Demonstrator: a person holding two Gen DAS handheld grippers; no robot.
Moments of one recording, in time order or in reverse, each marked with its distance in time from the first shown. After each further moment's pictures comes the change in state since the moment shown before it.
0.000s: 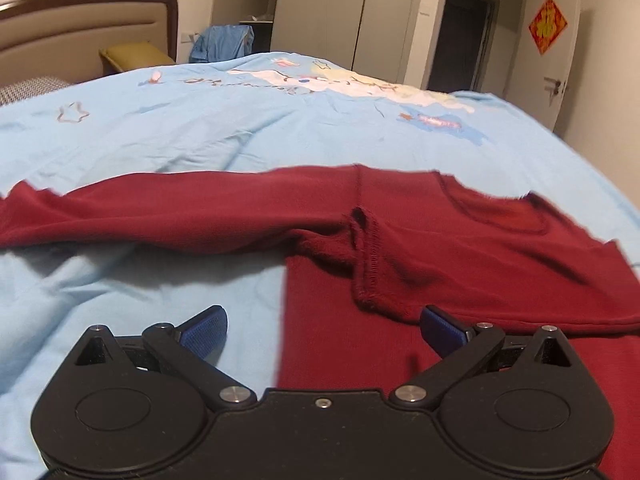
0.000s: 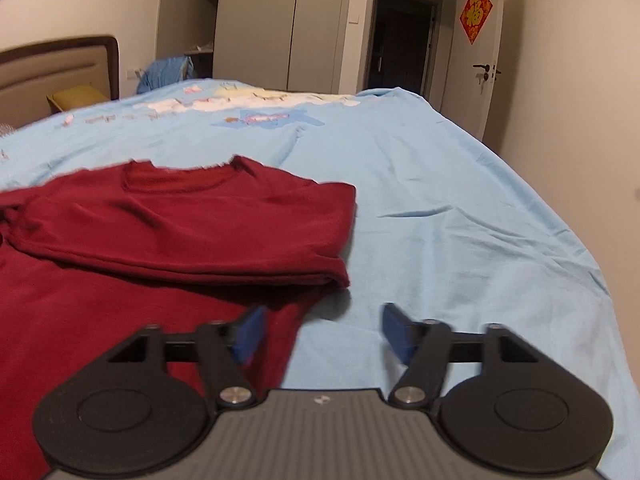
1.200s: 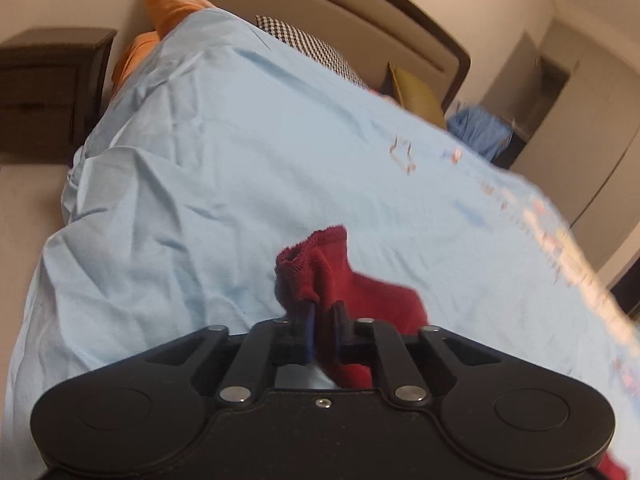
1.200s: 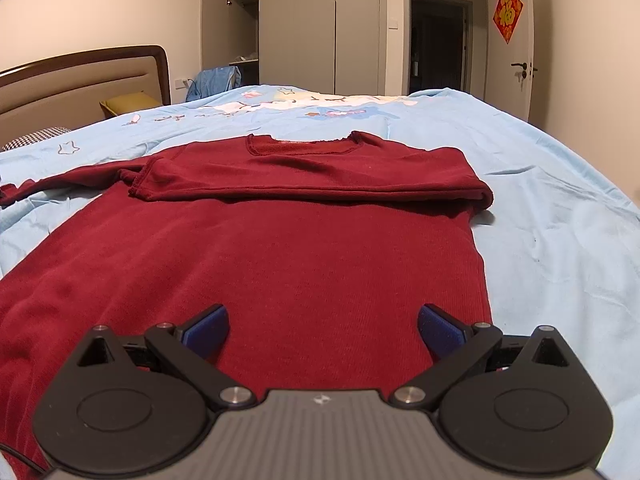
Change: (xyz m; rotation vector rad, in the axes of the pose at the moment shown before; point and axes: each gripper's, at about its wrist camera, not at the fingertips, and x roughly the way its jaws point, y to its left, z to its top) left arm -0.031 0.294 0.041 -0.709 -0.227 0.419; right arm -0.063 0.109 -0.071 0.000 -0.019 0.118
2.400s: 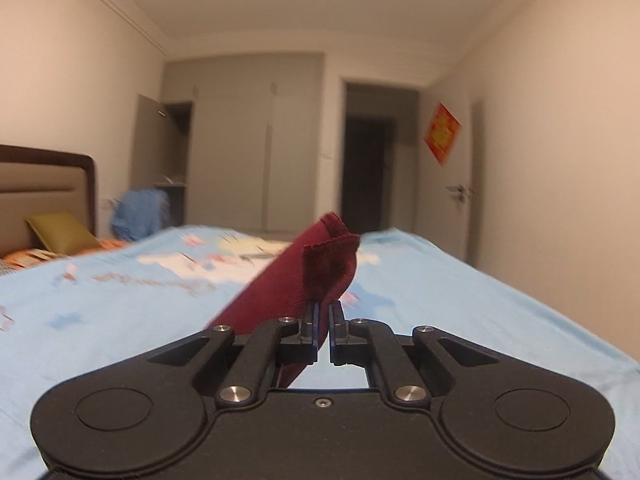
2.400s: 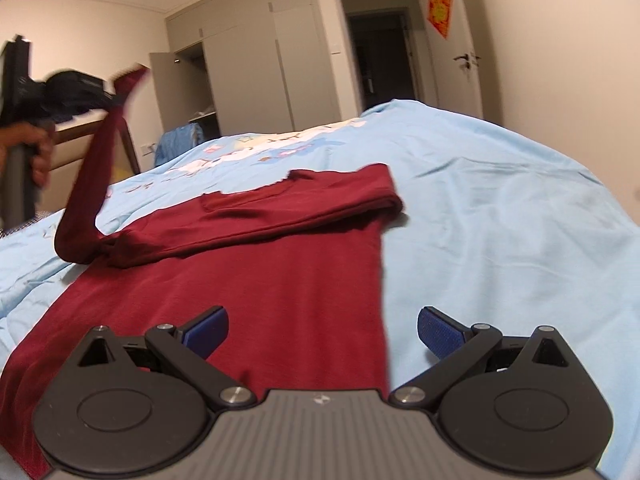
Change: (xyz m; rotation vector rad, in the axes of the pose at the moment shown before) left arm -0.189 -0.323 -0.219 0.791 -0.159 -0.813; right arm -0.044 -0.061 -0.013 0.242 -0.107 -0.026
